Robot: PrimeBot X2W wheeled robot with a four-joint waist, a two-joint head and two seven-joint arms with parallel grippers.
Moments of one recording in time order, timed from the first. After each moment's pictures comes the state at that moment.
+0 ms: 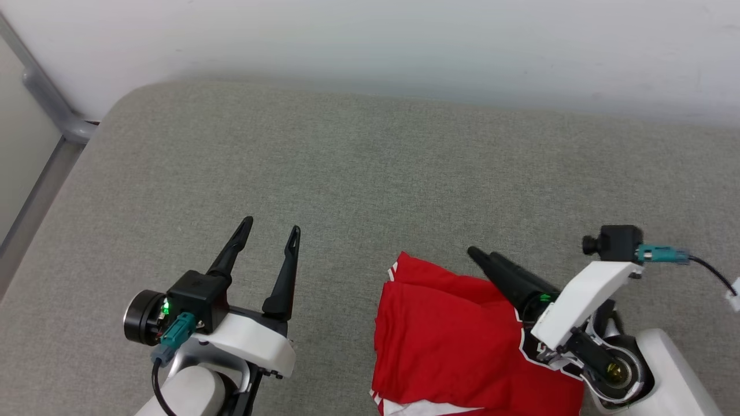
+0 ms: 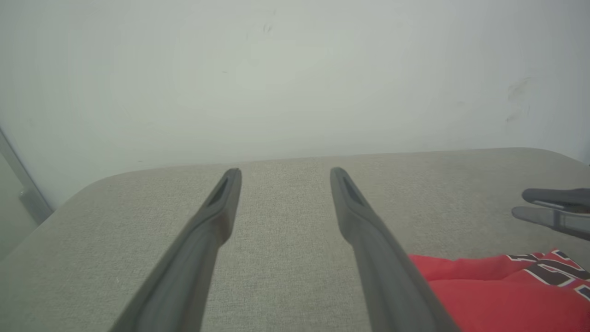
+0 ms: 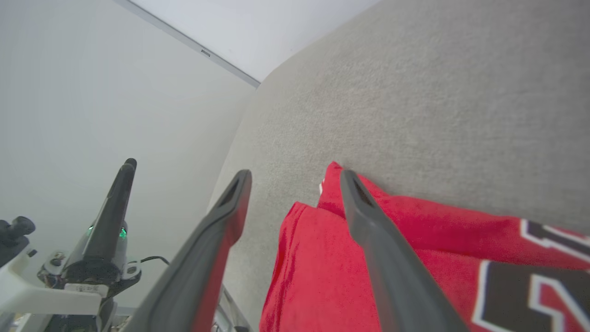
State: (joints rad) left arm -0.27 0.46 -0.60 0.01 -0.55 0.28 -0.25; right arm -0.28 -0.12 0.23 0.24 1.13 0.13 0.46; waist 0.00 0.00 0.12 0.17
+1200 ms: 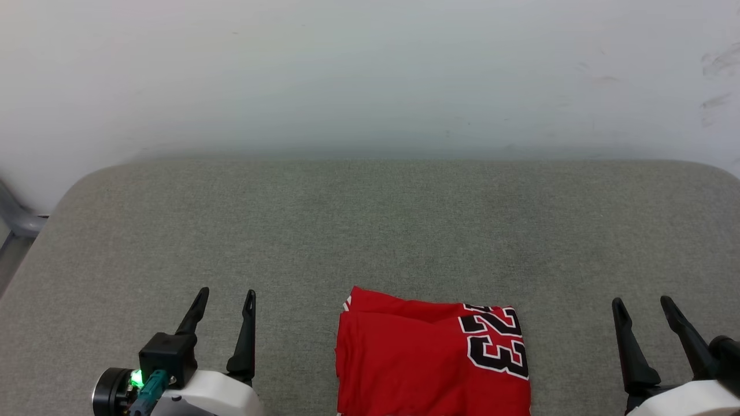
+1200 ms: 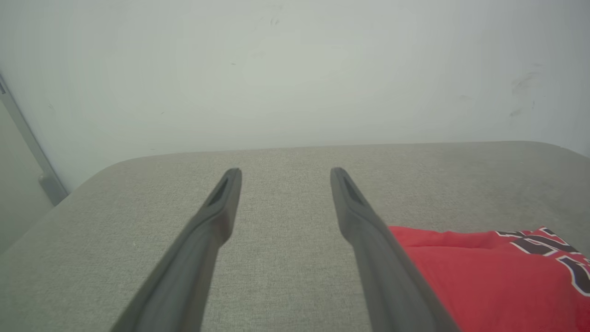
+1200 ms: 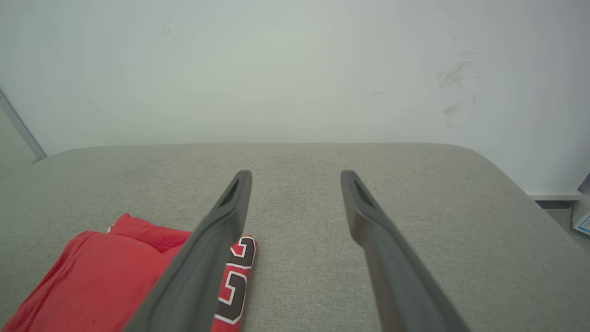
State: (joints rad) left arm -0.06 0.46 -0.48 0.05 -0.53 0.32 -0.26; right arm 0.19 -0.06 -0.12 -0.25 0.16 0.13 0.11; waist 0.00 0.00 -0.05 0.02
